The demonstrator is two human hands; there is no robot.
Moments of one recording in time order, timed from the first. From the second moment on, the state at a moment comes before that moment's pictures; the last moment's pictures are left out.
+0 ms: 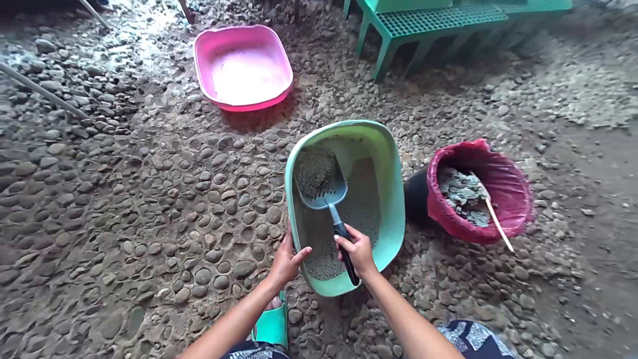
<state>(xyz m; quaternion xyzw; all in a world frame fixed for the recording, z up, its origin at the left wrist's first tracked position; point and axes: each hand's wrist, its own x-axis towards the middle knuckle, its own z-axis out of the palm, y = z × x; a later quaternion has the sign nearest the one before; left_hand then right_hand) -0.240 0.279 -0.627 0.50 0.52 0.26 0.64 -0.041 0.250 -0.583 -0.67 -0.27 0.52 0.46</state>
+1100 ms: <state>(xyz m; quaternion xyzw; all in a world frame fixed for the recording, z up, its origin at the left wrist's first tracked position) -0.251 0.225 -0.697 0.50 0.52 0.31 0.62 0.003 0.187 -0.537 -0.75 -0.20 0.50 0.37</state>
